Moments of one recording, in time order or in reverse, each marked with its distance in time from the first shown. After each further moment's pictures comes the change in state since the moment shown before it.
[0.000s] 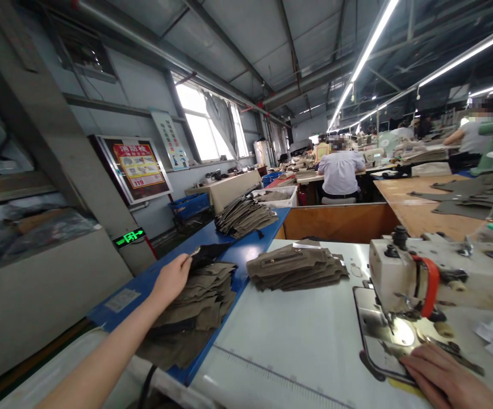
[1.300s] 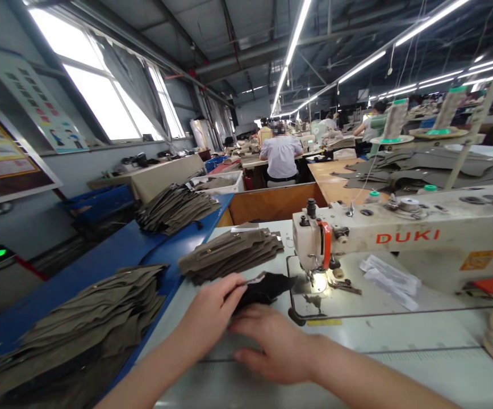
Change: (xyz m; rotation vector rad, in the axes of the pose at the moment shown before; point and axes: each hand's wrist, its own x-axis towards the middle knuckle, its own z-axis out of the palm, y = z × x) left_hand -0.100 0.211 0.013 -0.664 -0.256 0.710; right_hand 0.128 -0.112 0.011 0.677 -0.373 0.134
